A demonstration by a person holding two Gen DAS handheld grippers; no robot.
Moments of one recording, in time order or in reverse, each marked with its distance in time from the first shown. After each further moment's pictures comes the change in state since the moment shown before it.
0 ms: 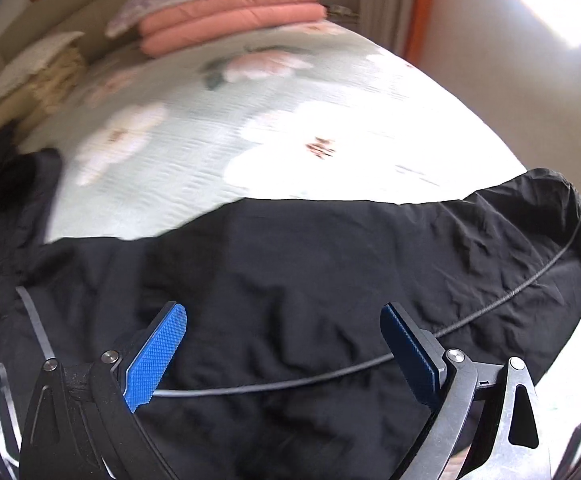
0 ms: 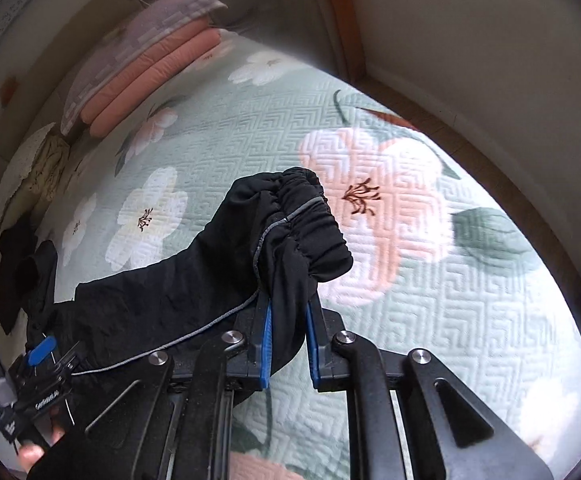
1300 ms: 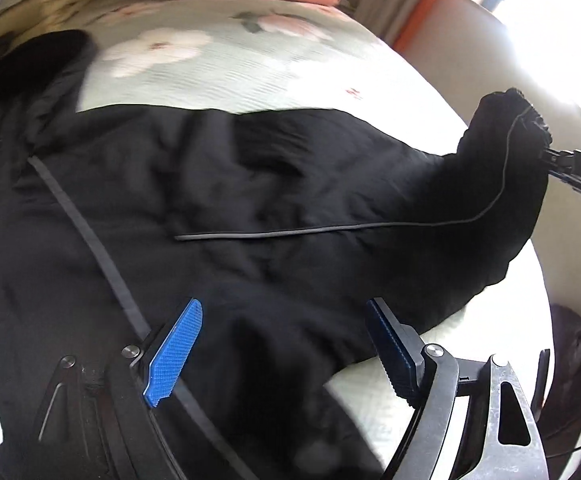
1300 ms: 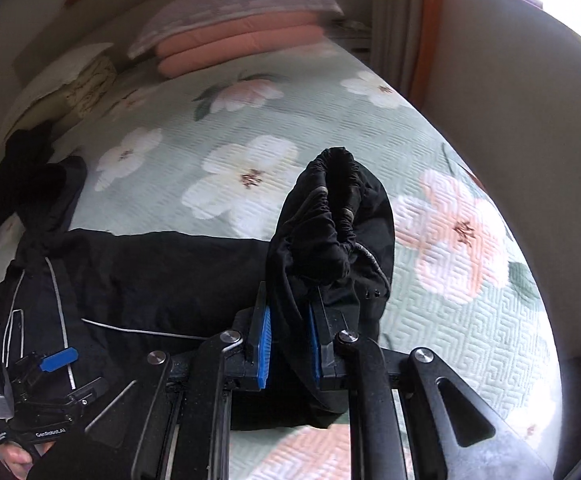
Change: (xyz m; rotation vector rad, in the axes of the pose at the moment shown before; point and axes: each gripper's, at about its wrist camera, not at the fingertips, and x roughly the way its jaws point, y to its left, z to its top) left arm -0.068 0.151 -0.121 -0.127 0.050 -0.217; right arm -0.019 0.220 -0.051 -0.396 -0.033 -0.033
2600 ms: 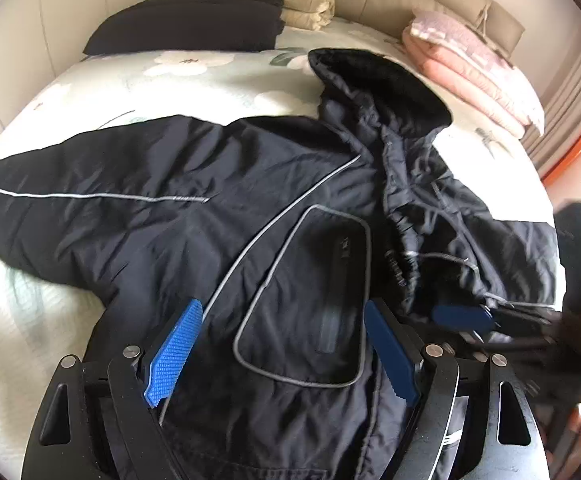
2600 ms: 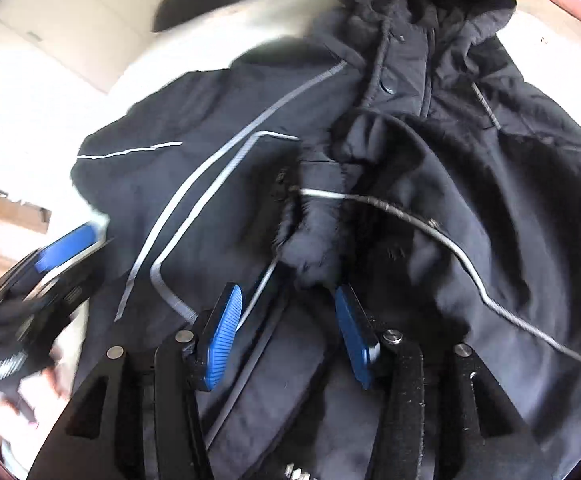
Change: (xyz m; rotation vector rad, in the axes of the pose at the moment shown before) left arm -0.175 0.282 -0.118 -0.482 -0.196 0.305; right arm 0.063 0.430 -0.130 -0.503 0.428 0.556
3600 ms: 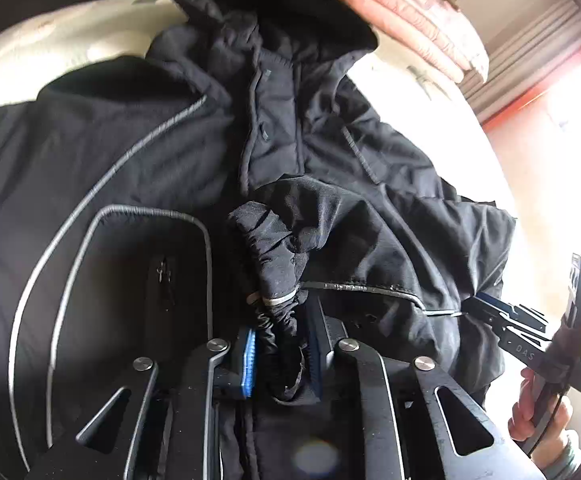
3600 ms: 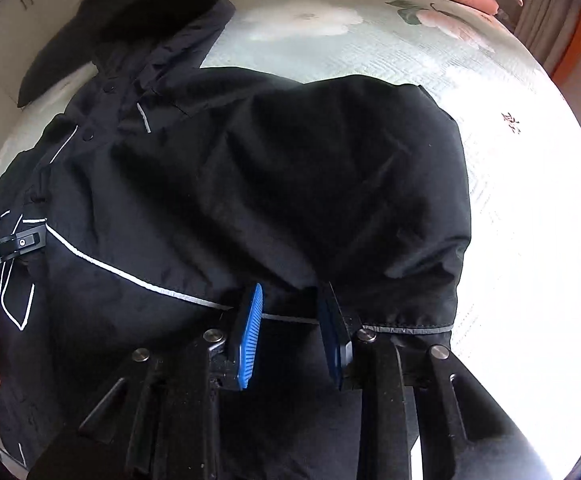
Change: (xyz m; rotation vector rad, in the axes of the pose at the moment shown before) left arm 0.115 -0.095 0.030 0.111 0.201 -0.293; right arm -0.099 -0.182 -0.074 0.292 -0.123 -0.416
